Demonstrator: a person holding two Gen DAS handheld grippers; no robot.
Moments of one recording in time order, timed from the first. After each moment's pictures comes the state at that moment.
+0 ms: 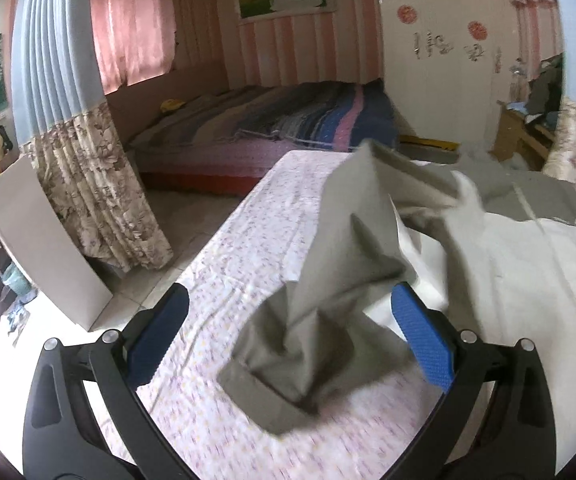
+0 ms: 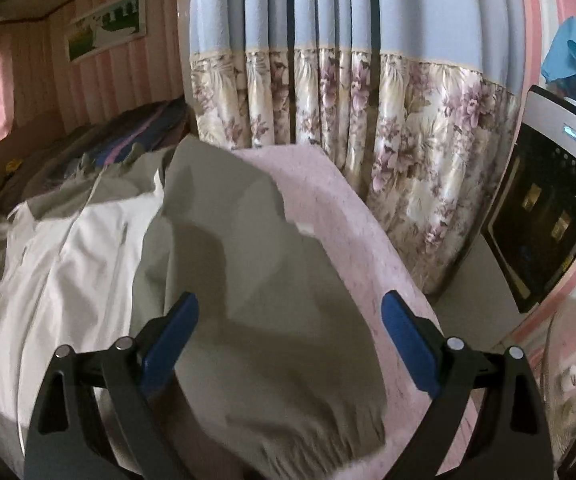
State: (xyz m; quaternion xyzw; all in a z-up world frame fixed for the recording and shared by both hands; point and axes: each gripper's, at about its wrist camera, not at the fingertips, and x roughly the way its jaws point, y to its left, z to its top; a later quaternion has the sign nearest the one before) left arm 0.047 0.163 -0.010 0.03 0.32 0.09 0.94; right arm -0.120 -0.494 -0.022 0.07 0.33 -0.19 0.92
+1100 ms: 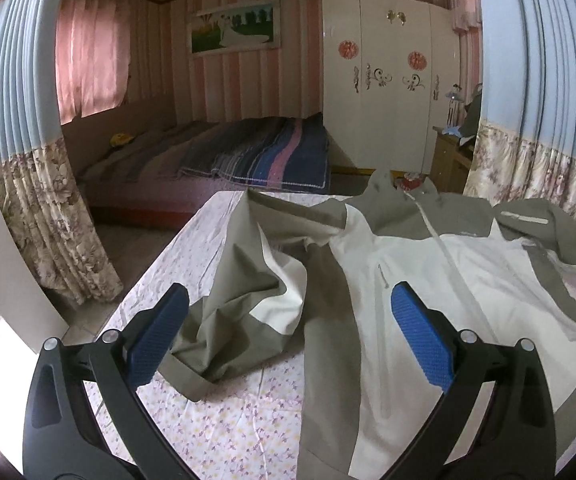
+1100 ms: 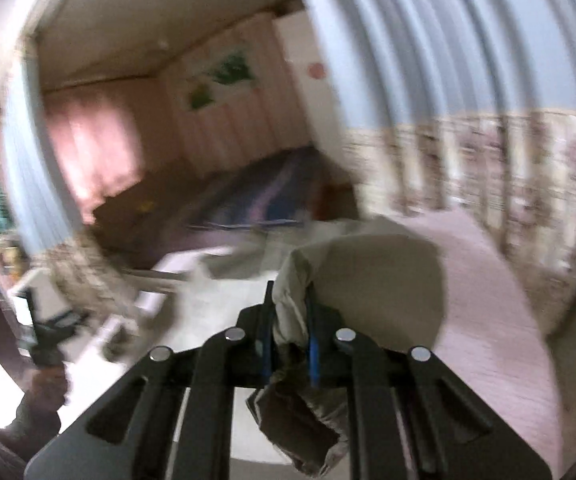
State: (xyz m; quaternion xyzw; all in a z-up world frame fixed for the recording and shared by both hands) left arm -0.014 0.099 0.033 0.02 0.26 -0.02 0.97; right arm -0.107 -0.380 0.103 0.16 0.21 0.11 0.96
